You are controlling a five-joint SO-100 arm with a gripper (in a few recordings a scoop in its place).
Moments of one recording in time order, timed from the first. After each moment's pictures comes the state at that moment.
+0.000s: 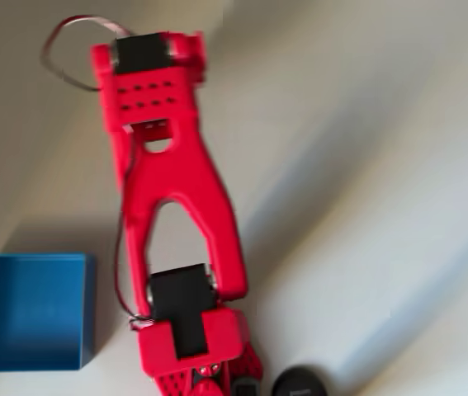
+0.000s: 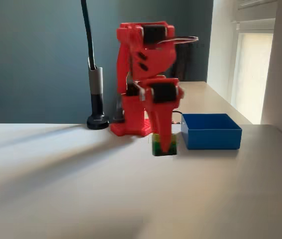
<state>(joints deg) -14.1 86.9 88.7 66.4 1.1</state>
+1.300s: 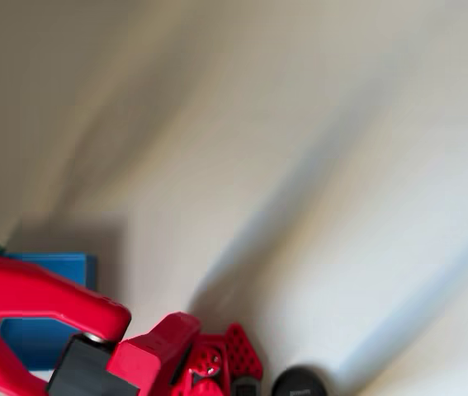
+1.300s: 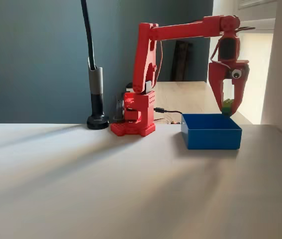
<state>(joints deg) -63.7 87.1 82.5 87.5 11.4</state>
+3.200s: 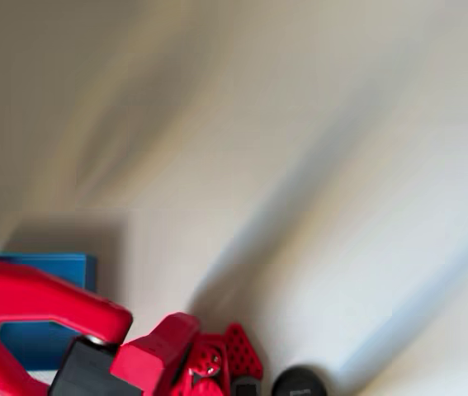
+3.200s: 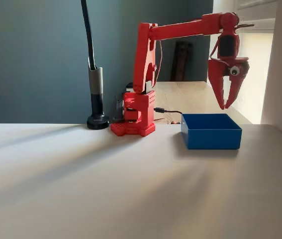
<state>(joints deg) -61.3 88.0 79.5 88.9 13.5</state>
